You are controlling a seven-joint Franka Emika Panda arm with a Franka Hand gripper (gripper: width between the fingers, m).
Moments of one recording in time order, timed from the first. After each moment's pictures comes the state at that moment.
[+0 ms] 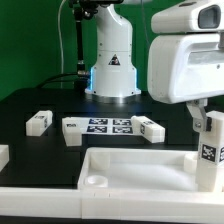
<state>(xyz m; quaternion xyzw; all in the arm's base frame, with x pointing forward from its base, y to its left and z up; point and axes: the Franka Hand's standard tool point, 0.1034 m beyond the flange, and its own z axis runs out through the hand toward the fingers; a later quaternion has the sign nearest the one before) 0.665 0.094 0.117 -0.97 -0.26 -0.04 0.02</state>
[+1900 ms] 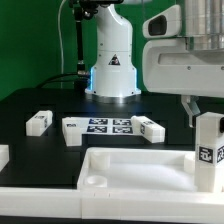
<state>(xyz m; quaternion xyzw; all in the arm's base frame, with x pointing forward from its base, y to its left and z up) 0.664 0.090 0.114 -0.91 0.41 -0.02 0.06</state>
